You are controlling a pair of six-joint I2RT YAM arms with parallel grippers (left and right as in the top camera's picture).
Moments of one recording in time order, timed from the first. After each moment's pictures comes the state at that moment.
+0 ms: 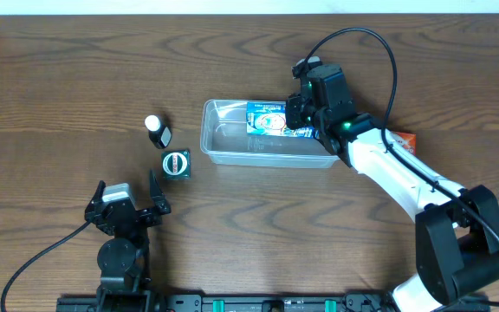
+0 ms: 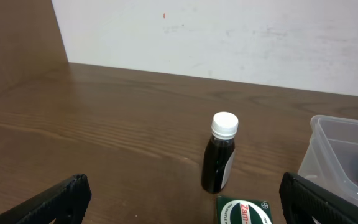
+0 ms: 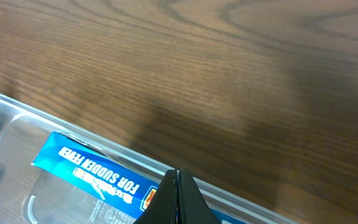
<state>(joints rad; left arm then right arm) -0.06 0.05 0.02 -0.10 -0.25 -0.08 0.43 1.75 1.14 -0.12 -0.06 0.24</state>
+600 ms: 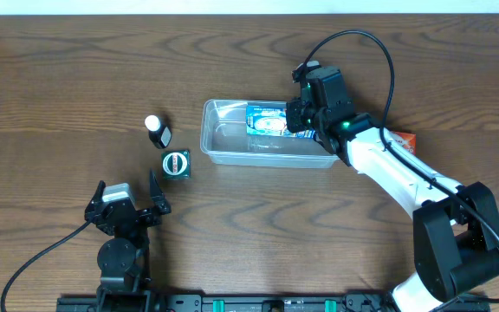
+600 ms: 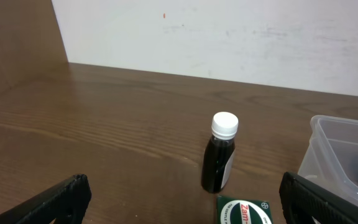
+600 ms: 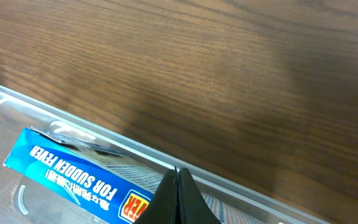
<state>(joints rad) -0.06 0.05 0.02 -0.10 -0.25 -0.08 0.42 1.77 1.14 -0.16 -0.07 0.23</state>
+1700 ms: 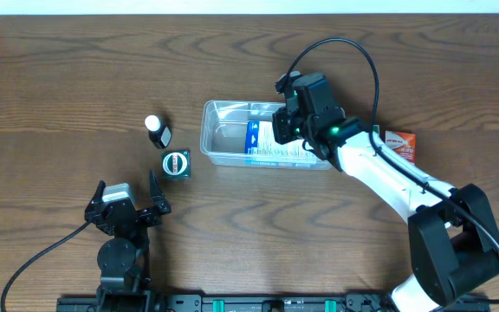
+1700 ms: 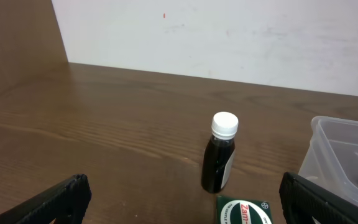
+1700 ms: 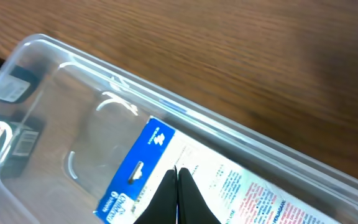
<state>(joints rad) -0.06 0.05 0.02 -0.10 -0.25 -0.08 0.49 1.76 1.14 -0.20 -0.16 0.23</state>
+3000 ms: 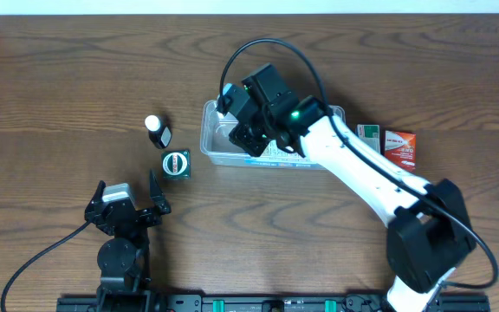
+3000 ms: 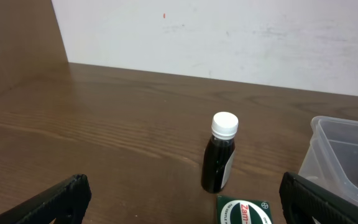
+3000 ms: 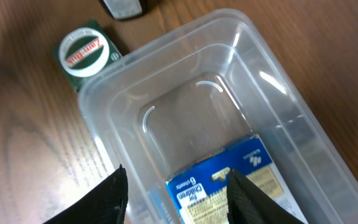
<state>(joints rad) -0.06 0.05 0.02 -0.10 -0.25 -0.08 0.66 1.89 1.50 -0.61 -0.23 -0.25</state>
